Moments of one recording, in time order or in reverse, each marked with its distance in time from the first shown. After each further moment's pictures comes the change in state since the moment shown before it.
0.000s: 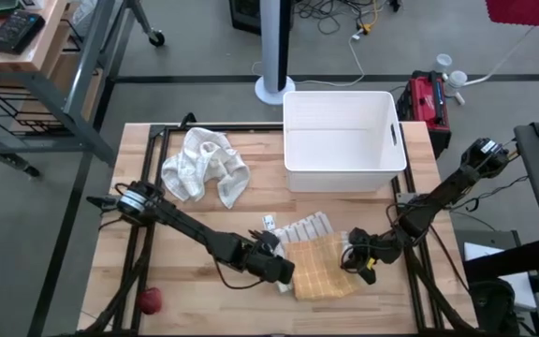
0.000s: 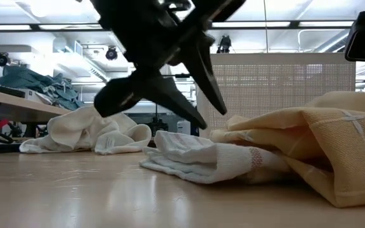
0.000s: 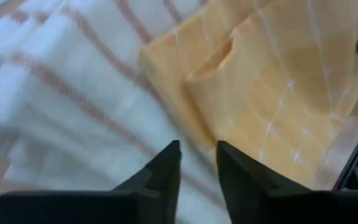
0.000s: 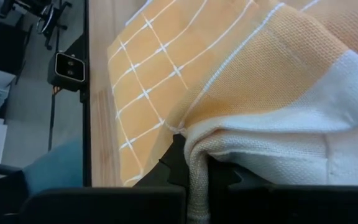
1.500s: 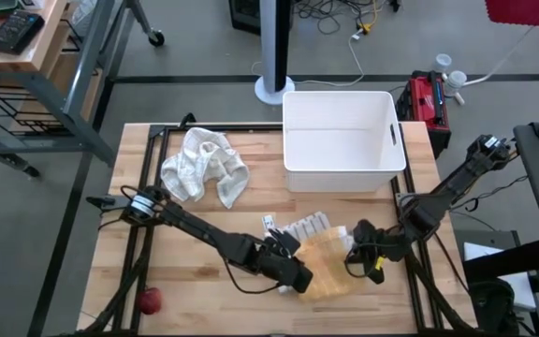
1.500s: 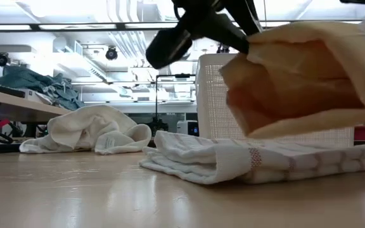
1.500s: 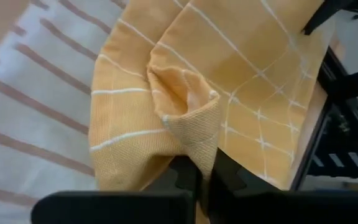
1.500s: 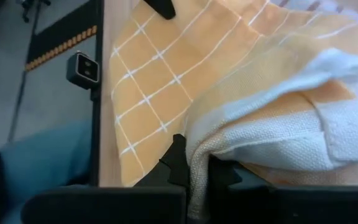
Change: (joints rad) left arm 0.007 0.092 0.326 -0.142 -0.046 0.256; right arm 0.000 -0.140 0.273 -0.487 0.028 -0.169
